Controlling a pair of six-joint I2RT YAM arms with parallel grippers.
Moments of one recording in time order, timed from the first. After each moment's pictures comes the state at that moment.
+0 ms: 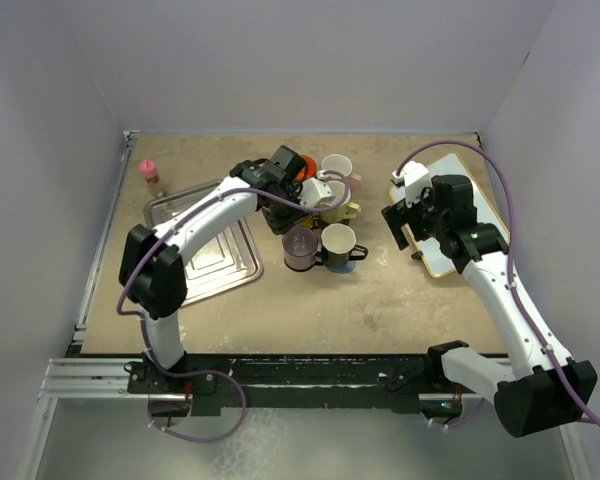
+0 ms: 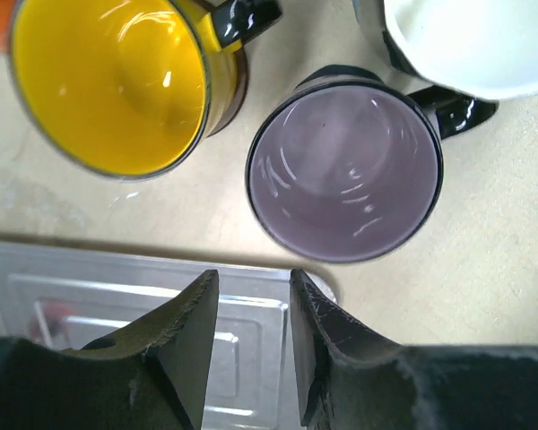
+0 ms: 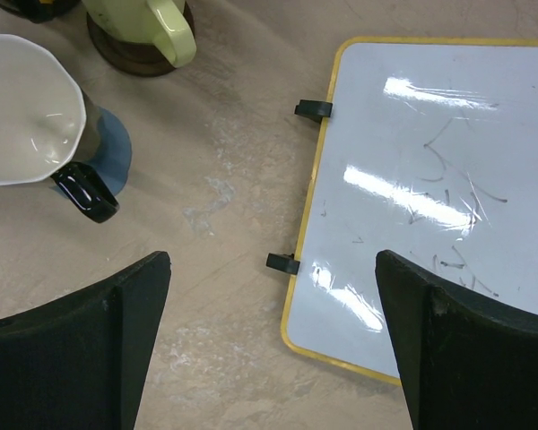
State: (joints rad) left arm -0.65 1.88 1.69 -0.95 0.10 0.48; right arm 0.22 1.07 1.04 -0.63 -0.04 -0.38
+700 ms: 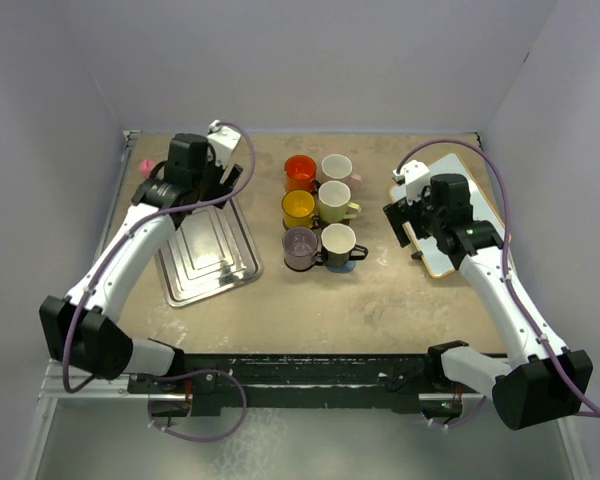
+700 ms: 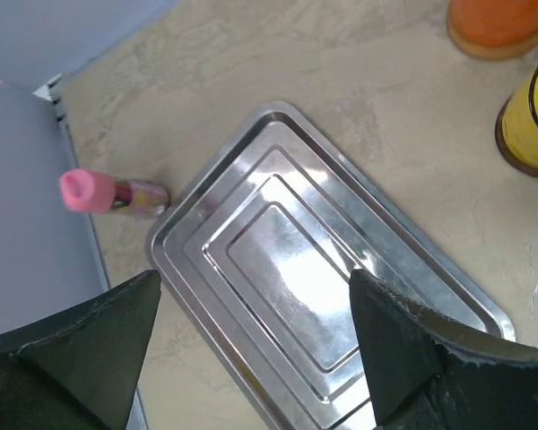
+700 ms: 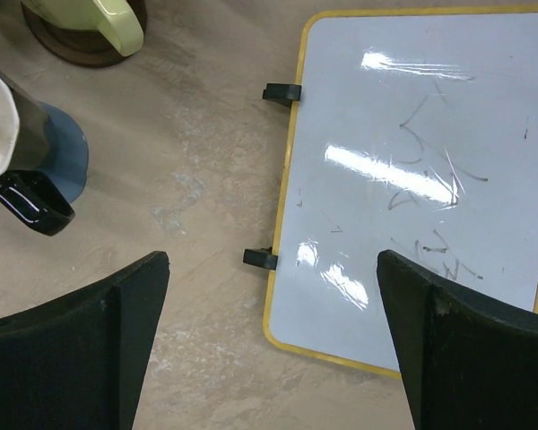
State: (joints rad) left arm -0.33 1.41 1.35 -0.58 -0.20 0.31; right arm 0.21 1.11 1.02 -0.59 0.04 -0.37
